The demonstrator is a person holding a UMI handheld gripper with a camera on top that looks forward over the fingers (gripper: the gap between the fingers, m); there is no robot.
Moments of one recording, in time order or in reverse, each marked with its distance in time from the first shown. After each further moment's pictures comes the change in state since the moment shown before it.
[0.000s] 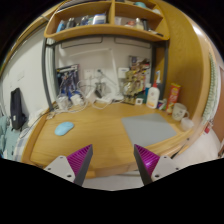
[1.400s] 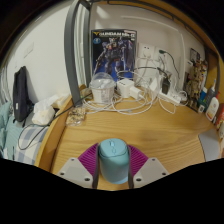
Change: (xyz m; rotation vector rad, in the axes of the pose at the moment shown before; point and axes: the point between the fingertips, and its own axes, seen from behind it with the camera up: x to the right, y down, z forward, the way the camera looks) arm -0.289 -0.013 0.234 -0.158 -0.168 -0.133
